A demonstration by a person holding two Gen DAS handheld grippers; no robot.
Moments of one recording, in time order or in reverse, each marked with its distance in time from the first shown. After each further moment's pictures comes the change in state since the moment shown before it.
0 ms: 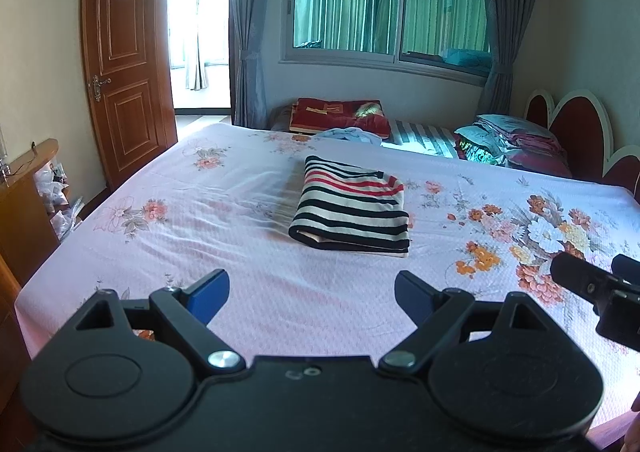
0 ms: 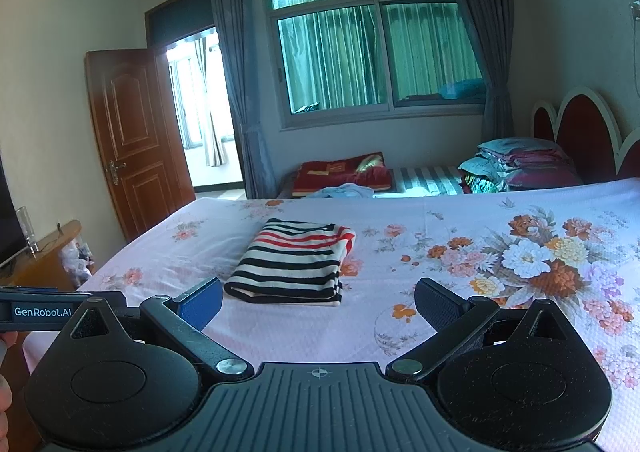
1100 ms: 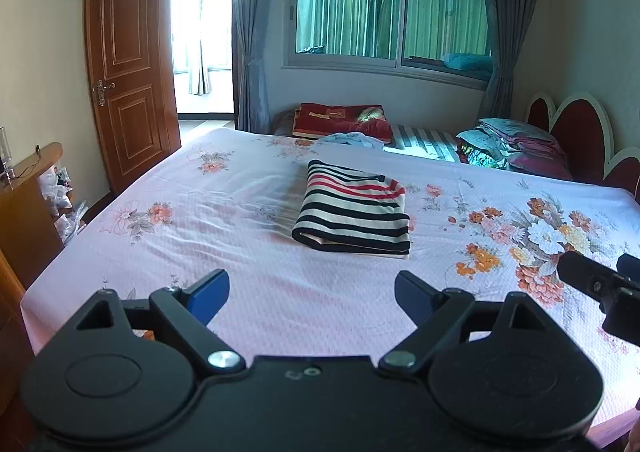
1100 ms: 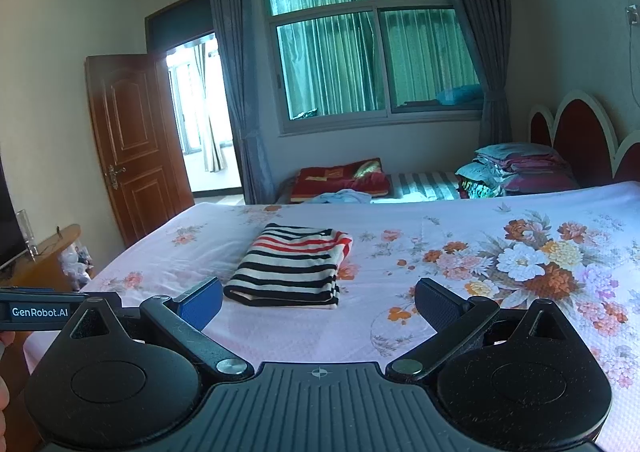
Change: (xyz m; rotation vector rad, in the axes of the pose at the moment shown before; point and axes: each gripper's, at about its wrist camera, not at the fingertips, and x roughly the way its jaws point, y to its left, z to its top) left arm -0.010 0.001 -0.002 -0.001 -0.012 0.008; right arm -0.010 -0.005 -0.001 0.003 -0.018 -0.003
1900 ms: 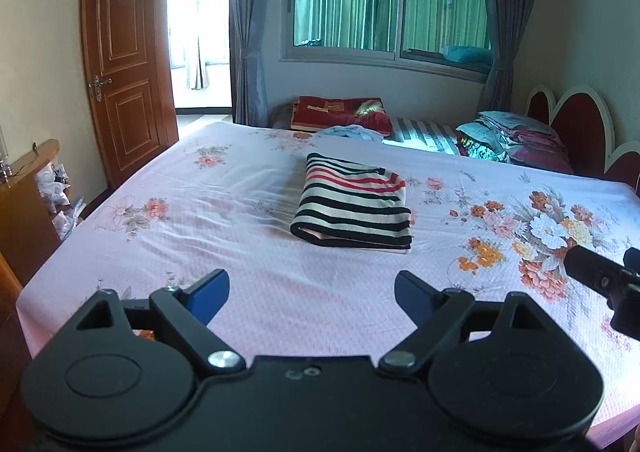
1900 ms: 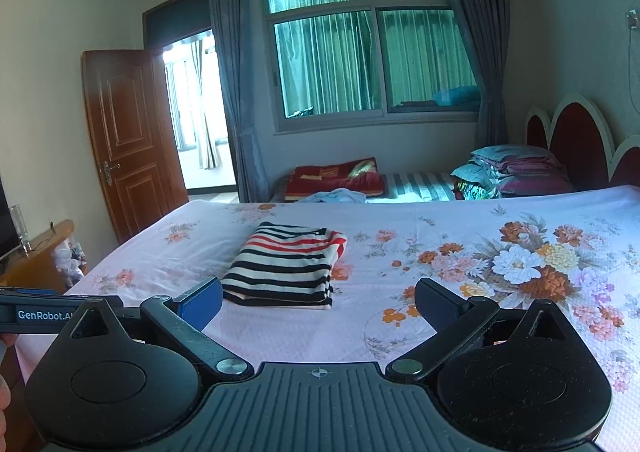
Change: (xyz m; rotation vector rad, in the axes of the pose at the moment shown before) left arm 0.012 -0.001 0.001 0.004 0.017 -0.001; right arm 0.006 0.002 0.001 -0.013 0.004 -0.021
